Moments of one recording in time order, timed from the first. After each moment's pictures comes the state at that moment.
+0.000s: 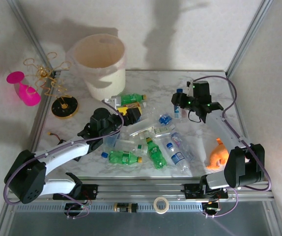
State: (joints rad) left arm -0.62 1.27 0.67 0.44 0.14 -0.69; right arm 0.25 1.41 1.09 -0.35 -0.27 0.43
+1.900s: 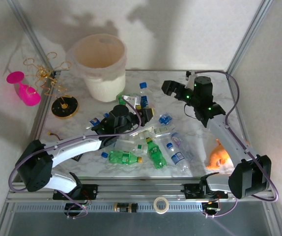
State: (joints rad) left arm -0.78 1.39 0.89 0.27 -0.05 -0.58; right arm 0.32 1.28 1.10 -0.13 -0.29 0.56
